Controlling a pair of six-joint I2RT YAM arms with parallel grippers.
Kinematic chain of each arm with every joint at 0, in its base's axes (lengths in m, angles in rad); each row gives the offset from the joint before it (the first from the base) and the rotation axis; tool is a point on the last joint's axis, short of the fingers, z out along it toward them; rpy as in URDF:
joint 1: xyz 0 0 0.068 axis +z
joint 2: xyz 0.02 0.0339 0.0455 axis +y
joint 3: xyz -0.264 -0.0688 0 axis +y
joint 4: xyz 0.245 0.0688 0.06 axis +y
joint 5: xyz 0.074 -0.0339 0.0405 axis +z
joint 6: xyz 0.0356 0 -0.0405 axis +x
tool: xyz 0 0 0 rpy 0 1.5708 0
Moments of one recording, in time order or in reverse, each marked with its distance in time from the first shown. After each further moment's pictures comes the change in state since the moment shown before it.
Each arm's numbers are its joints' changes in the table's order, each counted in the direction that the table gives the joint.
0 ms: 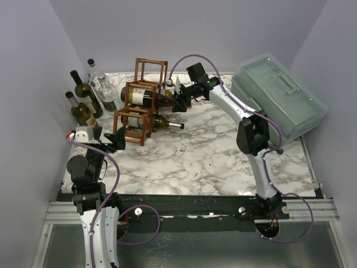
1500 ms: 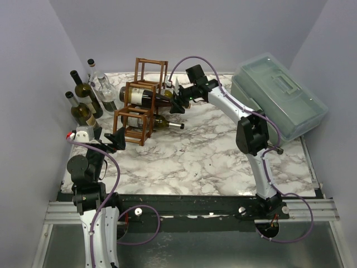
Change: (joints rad) left arm 0.000 0.000 0.002 0.004 0.002 0.011; right arm 0.001 0.014 0.042 -0.096 0.048 -0.014
